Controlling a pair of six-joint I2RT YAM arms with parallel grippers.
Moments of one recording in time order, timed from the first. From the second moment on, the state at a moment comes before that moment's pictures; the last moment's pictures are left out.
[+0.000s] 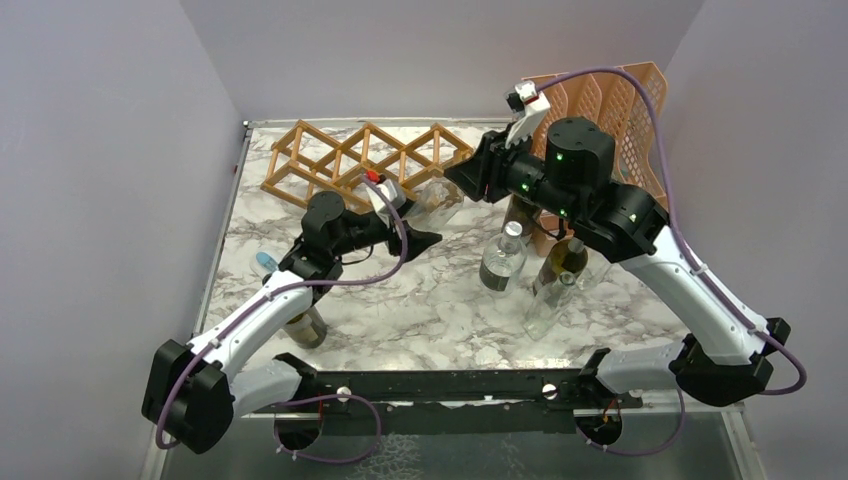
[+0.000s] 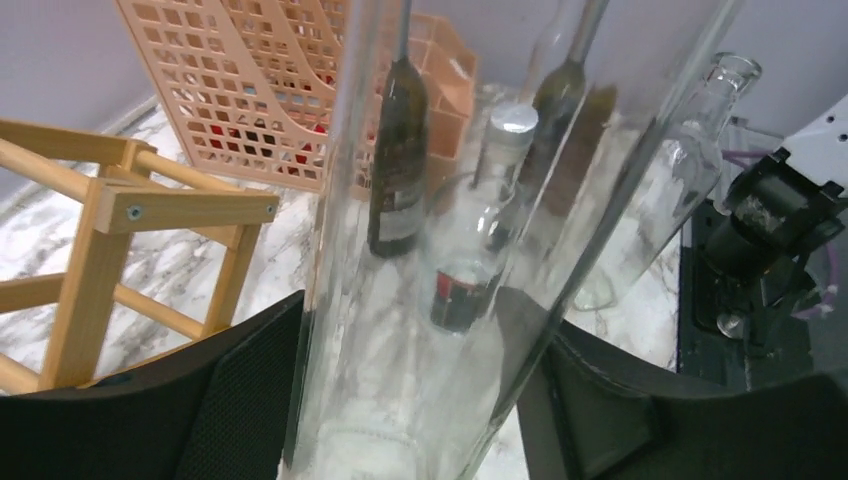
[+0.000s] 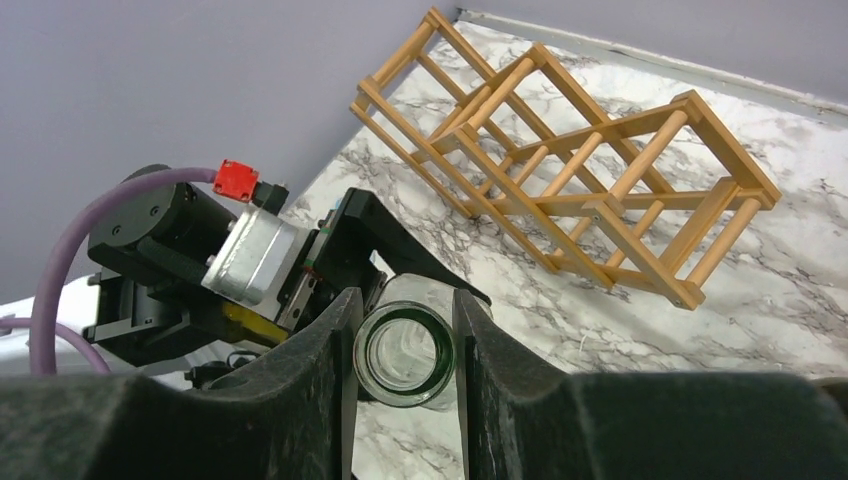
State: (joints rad) left arm -0.51 1.11 0.73 0.36 0.68 -0.04; right arm 0.86 1.29 1.69 -0.57 0.04 0.34
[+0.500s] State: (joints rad) left arm -0.52 1.13 0.77 0.39 0.72 0.14; right arm 0.86 1.22 1.70 -0.66 0.02 0.35
